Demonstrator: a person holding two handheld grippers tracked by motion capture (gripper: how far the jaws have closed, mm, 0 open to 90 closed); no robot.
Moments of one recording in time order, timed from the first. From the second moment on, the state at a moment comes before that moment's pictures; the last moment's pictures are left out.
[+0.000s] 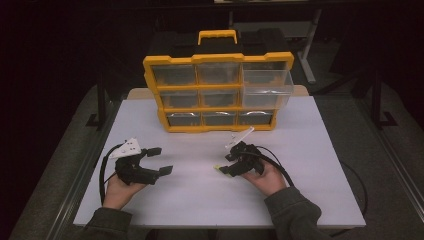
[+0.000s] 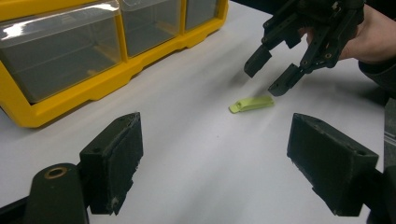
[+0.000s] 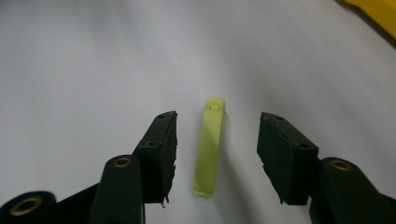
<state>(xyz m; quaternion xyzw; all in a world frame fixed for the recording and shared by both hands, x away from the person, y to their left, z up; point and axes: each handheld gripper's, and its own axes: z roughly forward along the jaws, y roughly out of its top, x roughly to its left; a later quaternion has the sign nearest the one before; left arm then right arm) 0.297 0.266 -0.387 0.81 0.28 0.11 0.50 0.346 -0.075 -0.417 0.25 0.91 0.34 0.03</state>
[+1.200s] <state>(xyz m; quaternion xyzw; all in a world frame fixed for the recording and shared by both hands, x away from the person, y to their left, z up) 0.296 0.263 -0.391 0.81 0.28 0.11 0.50 0.343 -0.064 -0.435 0.22 0.93 0.29 0.06</state>
